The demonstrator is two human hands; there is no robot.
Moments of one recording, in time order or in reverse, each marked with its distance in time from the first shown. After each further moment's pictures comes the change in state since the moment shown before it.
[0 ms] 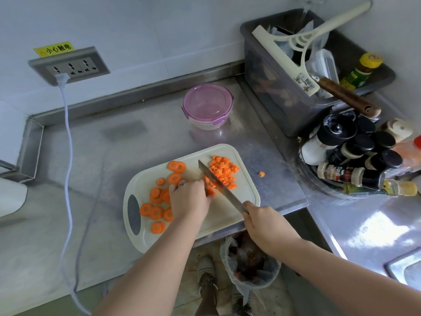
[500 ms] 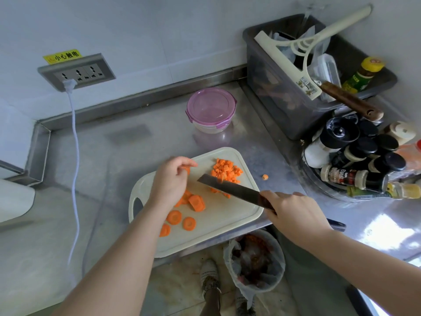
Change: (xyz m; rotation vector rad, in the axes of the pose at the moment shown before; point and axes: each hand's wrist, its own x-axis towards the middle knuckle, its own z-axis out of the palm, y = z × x) left_hand 0.024 -0.042 -0.055 -0.780 0.068 0.031; right_hand -0.006 0.025 -0.034 -0.433 0.354 -0.177
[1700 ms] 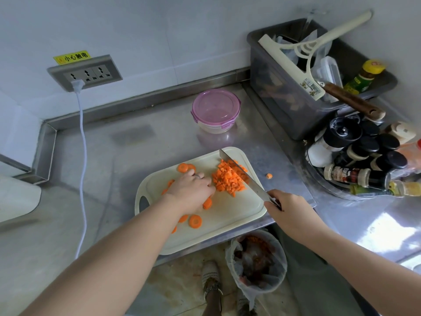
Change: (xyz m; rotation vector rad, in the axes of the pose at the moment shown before) left_hand -0.002 -0.002 0.012 1.188 -0.609 0.675; right_hand -0.001 -0.016 -0.003 0.606 -0.181 0.327
